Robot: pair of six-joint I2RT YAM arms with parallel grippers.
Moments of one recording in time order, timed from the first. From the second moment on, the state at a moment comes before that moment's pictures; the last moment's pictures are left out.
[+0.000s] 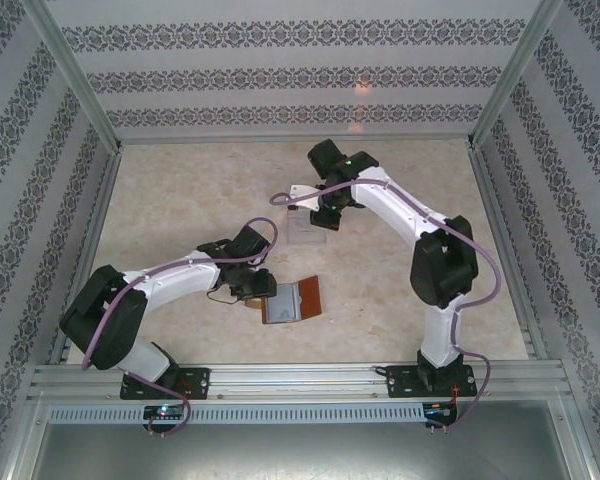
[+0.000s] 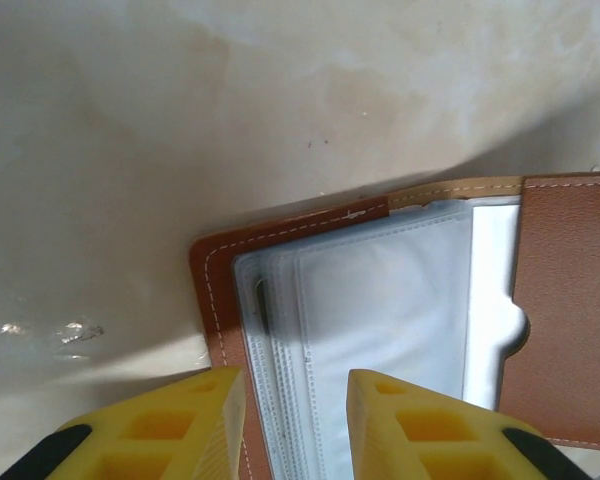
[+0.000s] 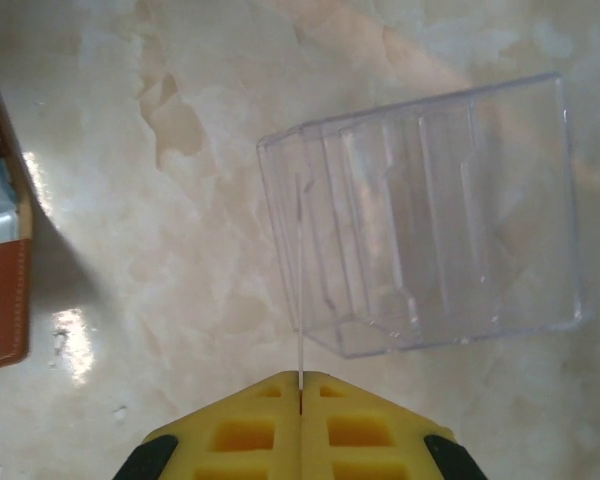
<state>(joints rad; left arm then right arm) -0.63 1.51 0.82 -0.54 0.25 -0.71 0.53 1.98 1.79 -1.09 -0.18 -0.86</state>
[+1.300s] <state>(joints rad) -0.61 1.50 0.79 -0.51 0.25 -0.72 0.53 2.27 2.11 -1.25 -0.14 -0.93</state>
